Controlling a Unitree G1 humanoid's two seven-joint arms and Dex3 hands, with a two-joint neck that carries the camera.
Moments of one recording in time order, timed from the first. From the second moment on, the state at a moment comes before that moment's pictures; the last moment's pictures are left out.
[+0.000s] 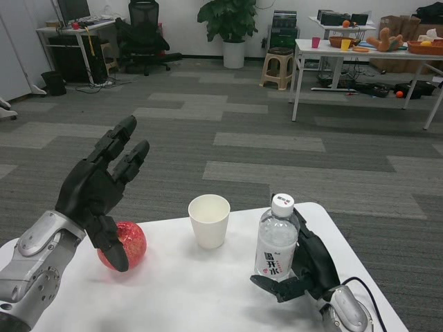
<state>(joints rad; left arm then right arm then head) -0.54 0.36 -0.23 0.31 -0.64 -0.28 -0.35 -0.02 -0.20 -0.07 0.35 0.32 -0.56 0.30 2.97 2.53</state>
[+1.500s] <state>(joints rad) -0.56 0.37 -0.23 0.31 -0.64 -0.27 -0.35 0.19 -0.19 -0.35 -0.36 0.51 -0.14 0.49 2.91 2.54</state>
